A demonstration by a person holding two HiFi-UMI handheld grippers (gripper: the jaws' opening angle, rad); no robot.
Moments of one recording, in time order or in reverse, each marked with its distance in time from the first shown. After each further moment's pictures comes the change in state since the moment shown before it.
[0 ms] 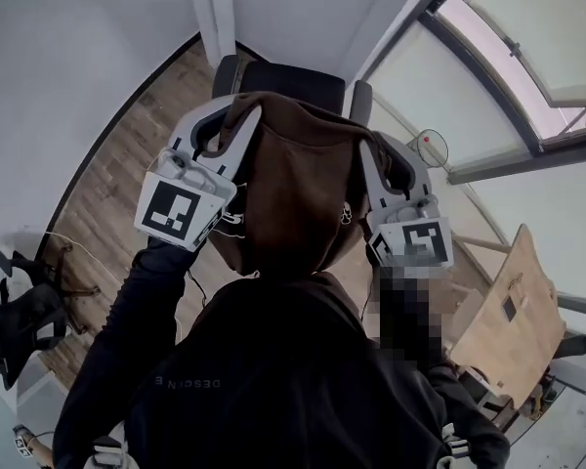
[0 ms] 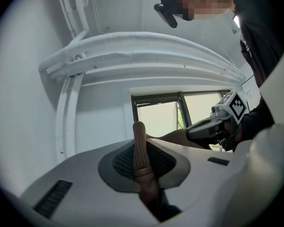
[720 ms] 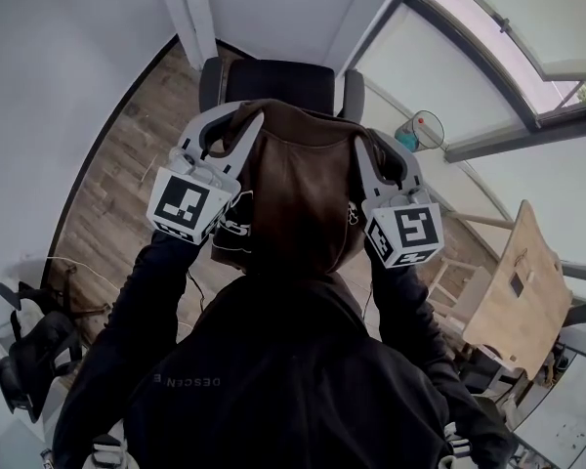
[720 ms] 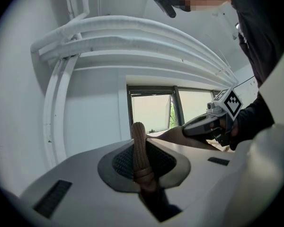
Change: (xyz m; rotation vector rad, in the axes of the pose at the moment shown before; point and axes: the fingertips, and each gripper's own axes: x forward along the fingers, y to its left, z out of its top) left arm 0.040 0.017 -0.065 -0.039 0.085 -0.134; right arm 0.035 -0.024 -0.051 0.055 0.122 -0.123
